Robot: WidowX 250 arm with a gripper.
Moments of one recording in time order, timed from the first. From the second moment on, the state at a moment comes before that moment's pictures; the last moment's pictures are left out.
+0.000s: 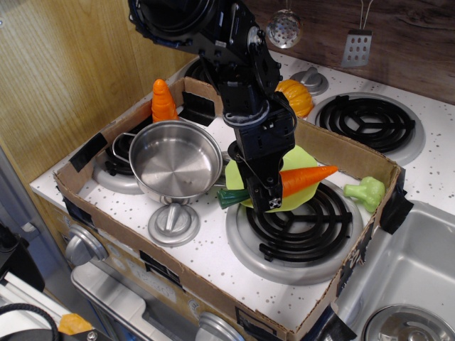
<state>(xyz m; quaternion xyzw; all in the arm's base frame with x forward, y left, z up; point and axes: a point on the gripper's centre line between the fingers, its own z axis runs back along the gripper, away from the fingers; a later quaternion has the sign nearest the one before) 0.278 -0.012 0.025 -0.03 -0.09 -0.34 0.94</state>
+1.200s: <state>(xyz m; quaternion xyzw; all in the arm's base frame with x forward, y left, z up) 0.245 0.021 0.072 -0.01 -0.10 -0.37 0.93</state>
